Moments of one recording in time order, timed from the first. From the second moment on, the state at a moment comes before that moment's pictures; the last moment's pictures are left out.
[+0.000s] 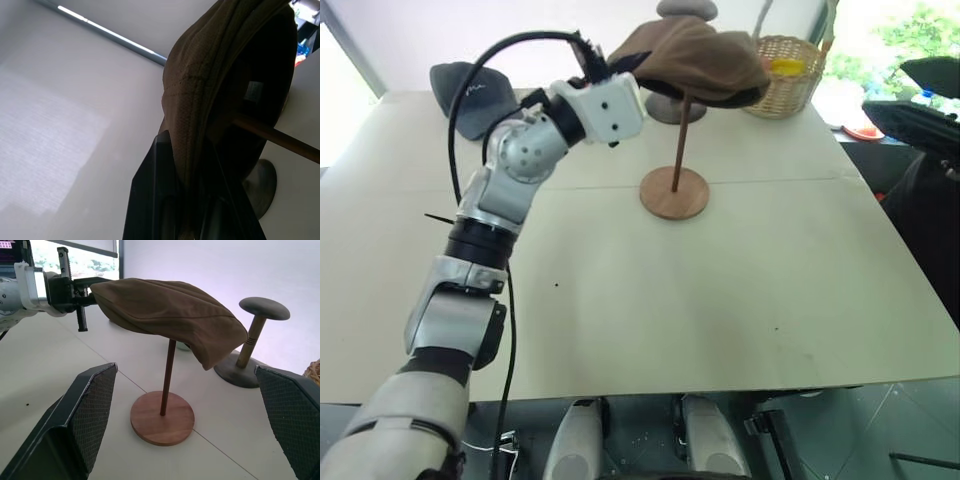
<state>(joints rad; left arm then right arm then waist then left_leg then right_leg) -1.07 0.45 -0.20 0.47 0.35 -0.47 -0.38 -0.63 -1.11 -0.56 -0.21 0.91 0.96 0.83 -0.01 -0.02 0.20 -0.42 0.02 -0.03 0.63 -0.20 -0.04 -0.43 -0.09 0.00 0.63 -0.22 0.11</state>
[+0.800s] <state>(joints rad) -0.84 0.69 -0.13 0.17 0.16 -0.30 -0.67 -0.58 -1.12 -0.39 -0.25 0.86 0.85 0.90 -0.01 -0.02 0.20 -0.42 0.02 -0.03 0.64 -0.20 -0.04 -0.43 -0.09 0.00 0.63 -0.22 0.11</state>
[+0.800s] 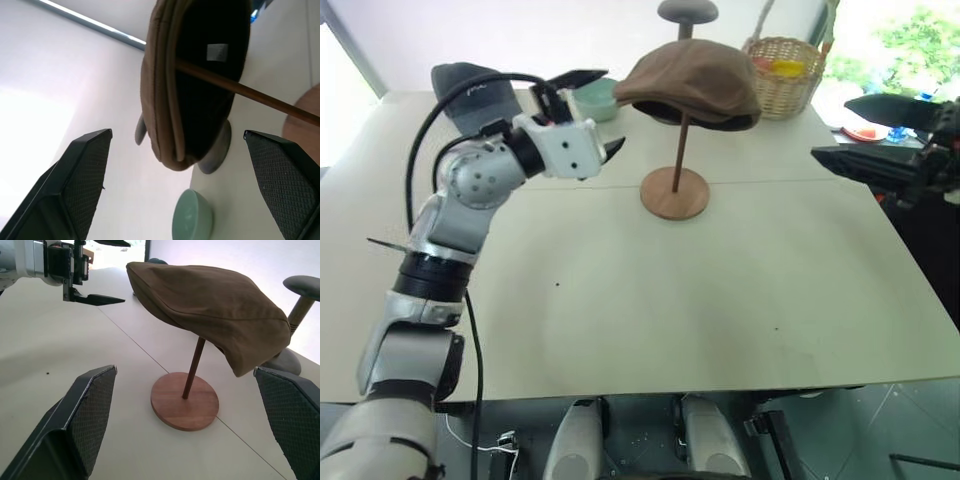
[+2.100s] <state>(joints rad) -1.12 1.03 0.04 0.28 -0.57 0.83 -1.45 -0.99 -0.58 0.42 -0.06 -0.41 0.20 0.37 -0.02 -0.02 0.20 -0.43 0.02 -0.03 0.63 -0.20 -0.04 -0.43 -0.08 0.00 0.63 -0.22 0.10</state>
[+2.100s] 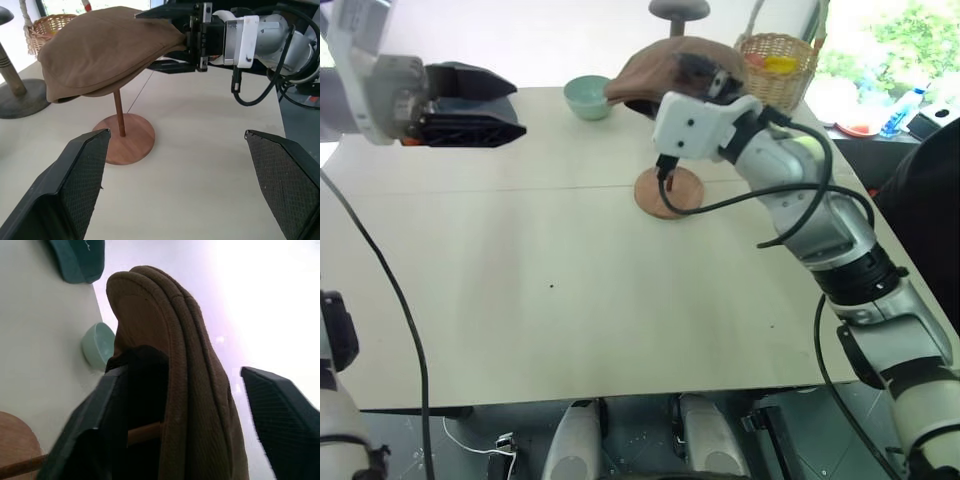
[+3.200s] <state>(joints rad) -1.19 1.02 0.06 0.35 -0.53 0.82 -1.41 -1.07 -0.67 0.23 0.67 -0.21 -0.98 0.47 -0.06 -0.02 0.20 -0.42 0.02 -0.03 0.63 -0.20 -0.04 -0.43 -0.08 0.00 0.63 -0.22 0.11</state>
